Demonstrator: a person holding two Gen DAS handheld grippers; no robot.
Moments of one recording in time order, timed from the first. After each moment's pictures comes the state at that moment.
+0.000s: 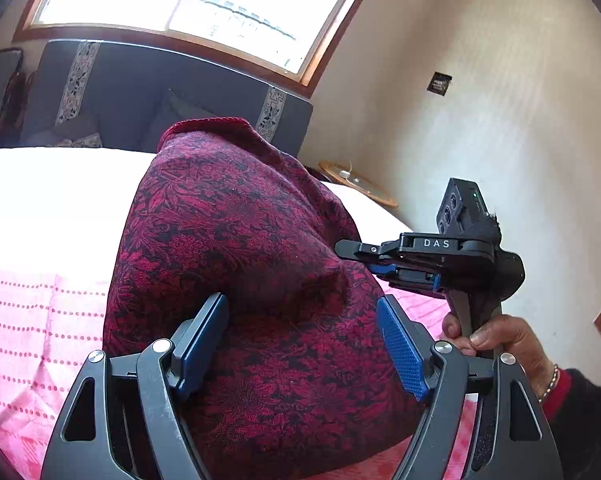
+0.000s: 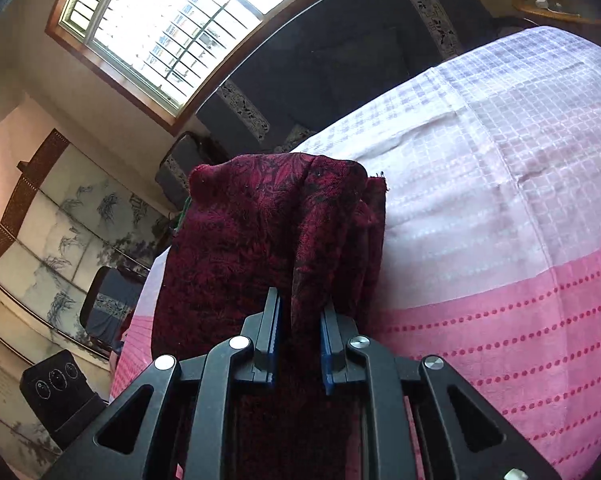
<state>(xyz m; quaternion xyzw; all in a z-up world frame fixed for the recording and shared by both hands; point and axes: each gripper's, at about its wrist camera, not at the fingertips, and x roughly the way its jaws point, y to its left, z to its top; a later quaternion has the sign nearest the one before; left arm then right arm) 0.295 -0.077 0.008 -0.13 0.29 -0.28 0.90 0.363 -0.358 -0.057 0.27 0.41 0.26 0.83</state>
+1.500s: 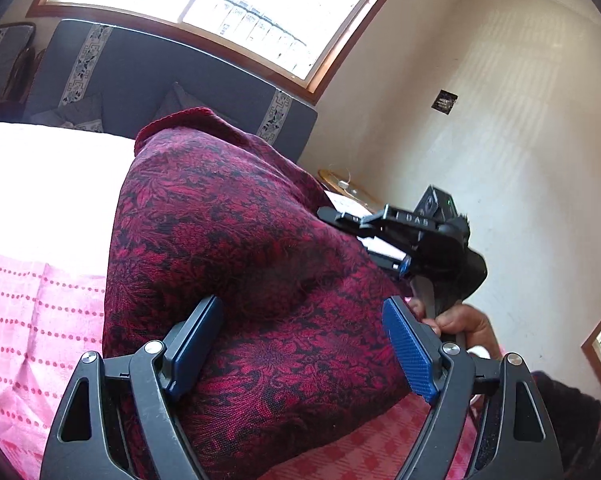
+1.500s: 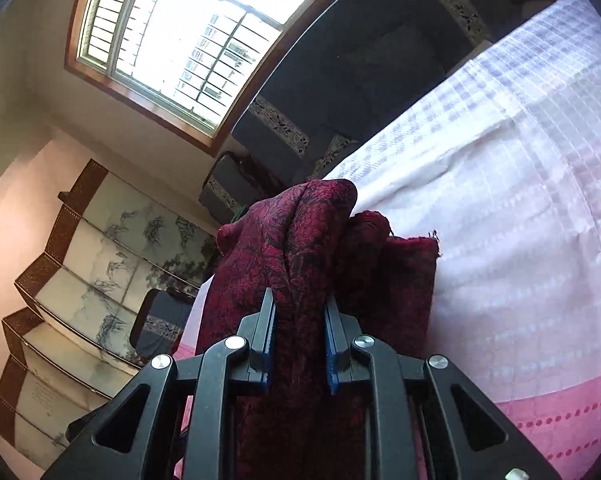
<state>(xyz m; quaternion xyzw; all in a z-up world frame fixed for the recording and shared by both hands) 0.313 -0.051 -0.003 -0.20 0.29 -0.29 0.89 0.416 -0.367 -0.080 0.37 0.36 0.34 0.78</state>
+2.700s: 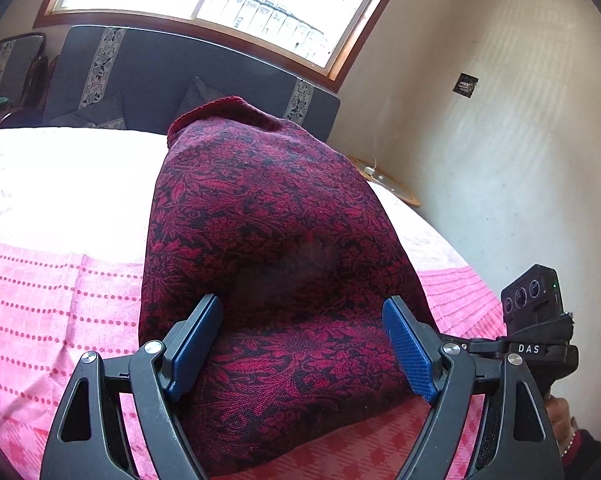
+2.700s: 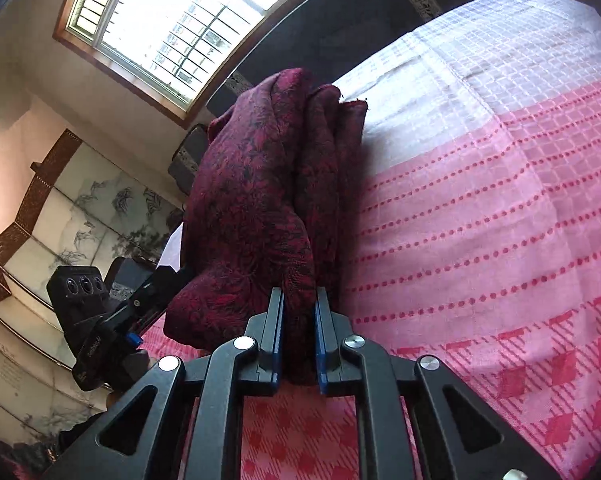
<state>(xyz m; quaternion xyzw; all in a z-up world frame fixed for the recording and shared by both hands) 0.302 -0.055 -0.001 -0.15 0.32 -0.24 0.90 0.274 -0.386 -0.096 0.30 0.41 0.29 0.81</state>
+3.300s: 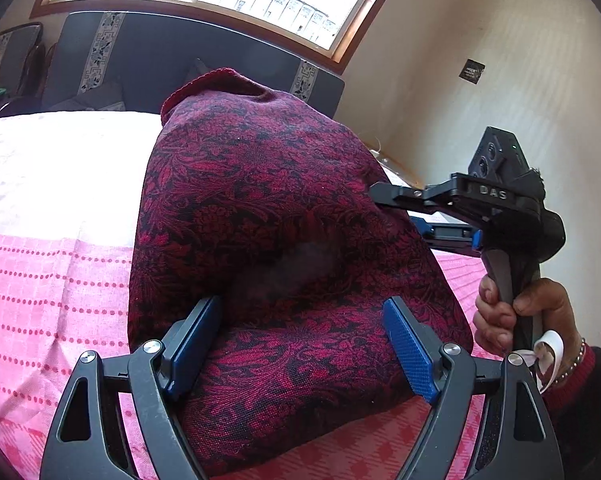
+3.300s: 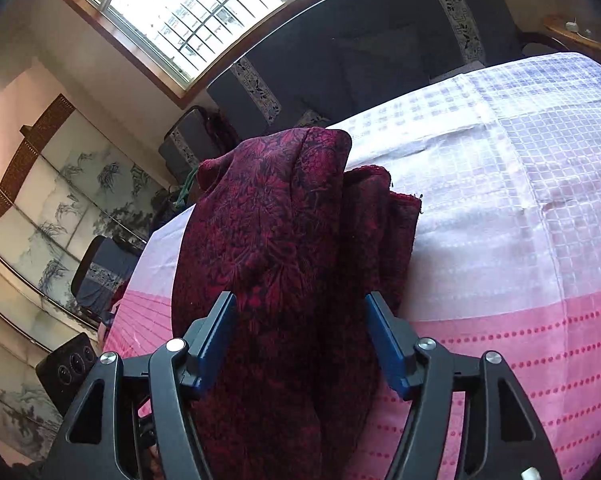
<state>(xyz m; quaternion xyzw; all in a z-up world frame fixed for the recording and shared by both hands) 0.311 -0.059 -0.010 -0.15 0.35 -0.24 0.89 0.395 -0.331 -0.039 0.20 0.43 0.31 0.83</state>
